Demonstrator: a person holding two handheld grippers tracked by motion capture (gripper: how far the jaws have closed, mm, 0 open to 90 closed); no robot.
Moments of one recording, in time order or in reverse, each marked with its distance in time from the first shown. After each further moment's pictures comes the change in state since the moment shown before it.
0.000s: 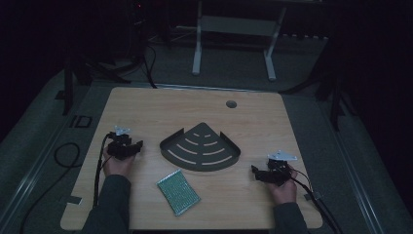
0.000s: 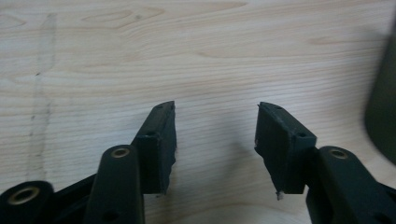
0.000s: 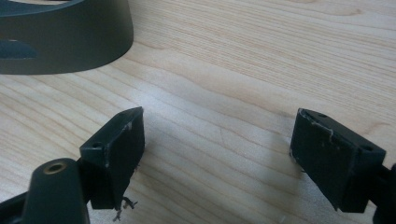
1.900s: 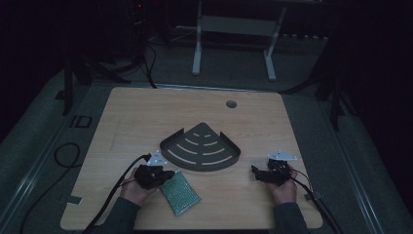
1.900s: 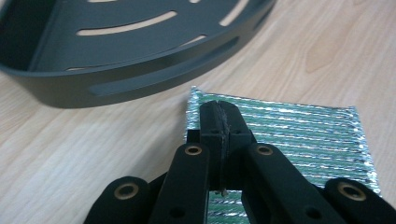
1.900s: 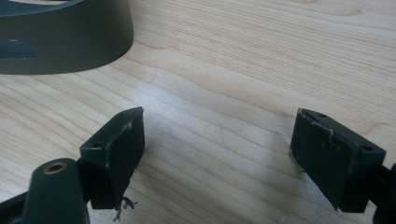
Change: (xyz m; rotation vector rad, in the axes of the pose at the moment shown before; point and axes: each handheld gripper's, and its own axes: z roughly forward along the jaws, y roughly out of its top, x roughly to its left) left arm -0.126 -0.026 -0.061 0.128 -0.453 0.440; right arm 0.000 0.000 0.000 0.001 0.000 -0.001
